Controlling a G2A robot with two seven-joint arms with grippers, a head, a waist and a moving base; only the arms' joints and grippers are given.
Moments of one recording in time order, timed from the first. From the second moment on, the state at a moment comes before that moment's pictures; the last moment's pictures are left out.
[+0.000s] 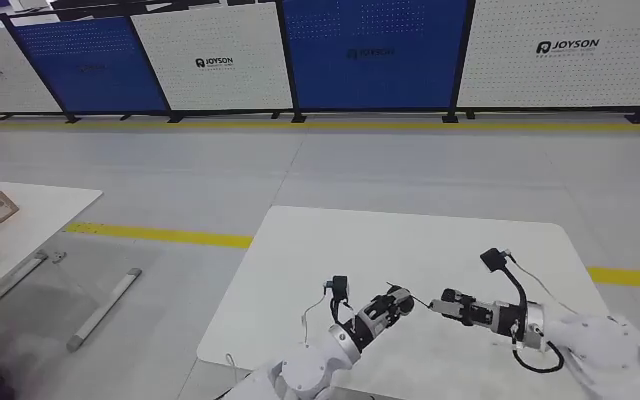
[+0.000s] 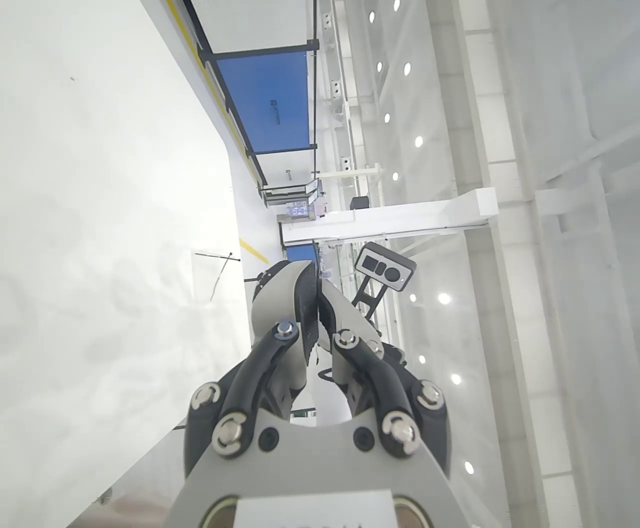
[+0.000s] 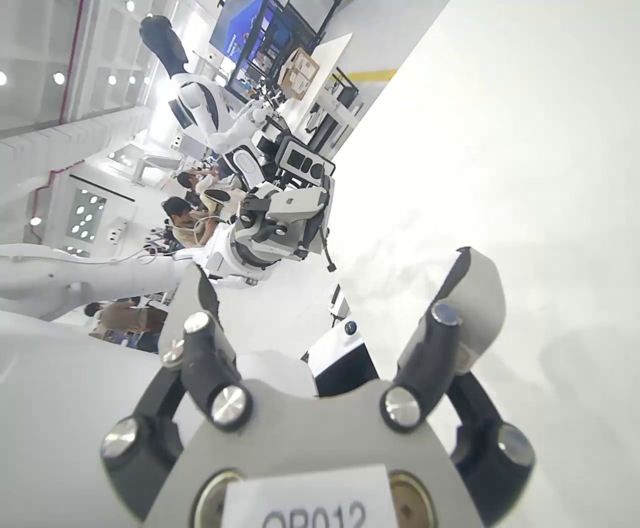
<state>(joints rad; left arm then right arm) 1.42 -1.20 -0.86 -1.75 -0.35 -0.08 -0.02 -1.11 -0.83 1.01 -1.59 0.29 -0.34 0.94</state>
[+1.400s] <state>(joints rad) 1.45 -1.22 -0.87 -1.76 -0.32 -0.11 -0.01 -1.10 -0.91 1.04 -1.51 0.35 -0.34 1.07</state>
